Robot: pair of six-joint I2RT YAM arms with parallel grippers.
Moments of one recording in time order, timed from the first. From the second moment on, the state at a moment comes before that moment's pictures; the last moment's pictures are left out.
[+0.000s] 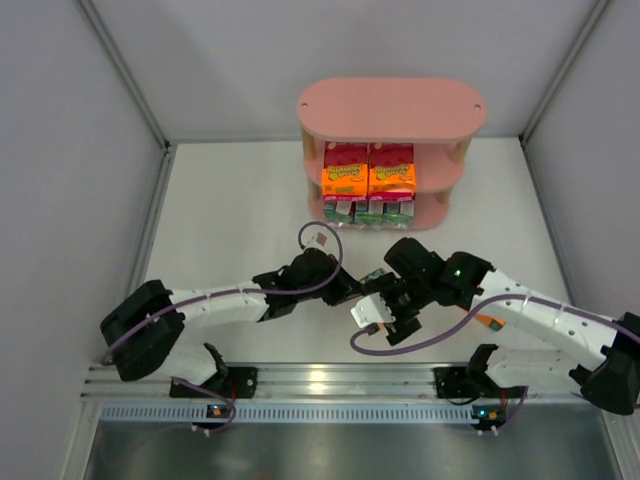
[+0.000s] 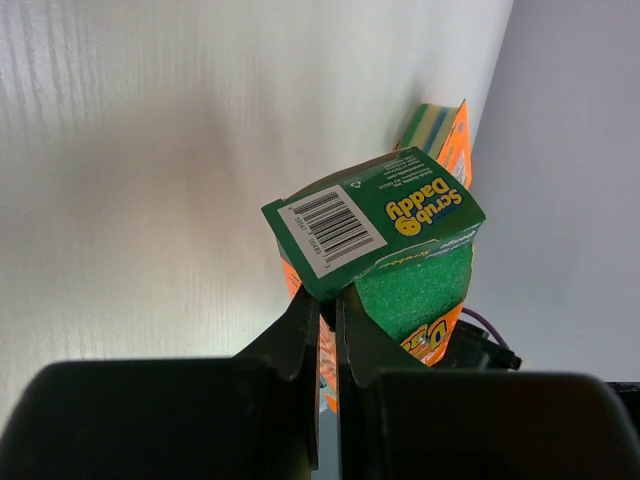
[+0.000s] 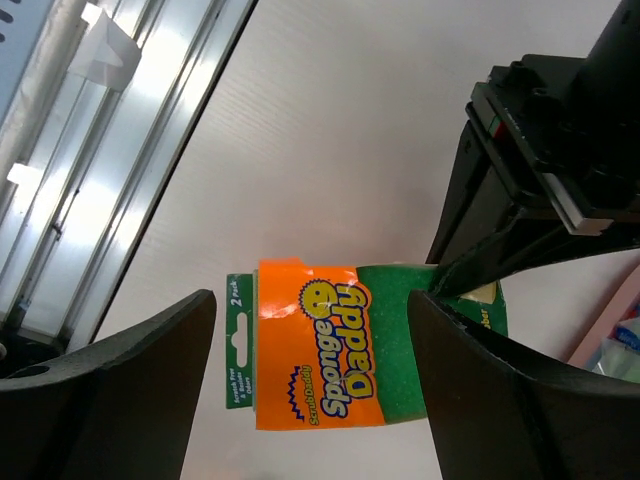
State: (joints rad) left arm -0.96 1.41 0.66 0.18 0.05 -1.36; right arm 0.93 1.10 0.94 -0.93 -0.45 -1.11
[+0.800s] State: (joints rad) left arm -0.87 1.35 0.63 0.13 0.08 -1.38; right arm 1.08 1.13 0.84 -0.76 -0.04 -1.13
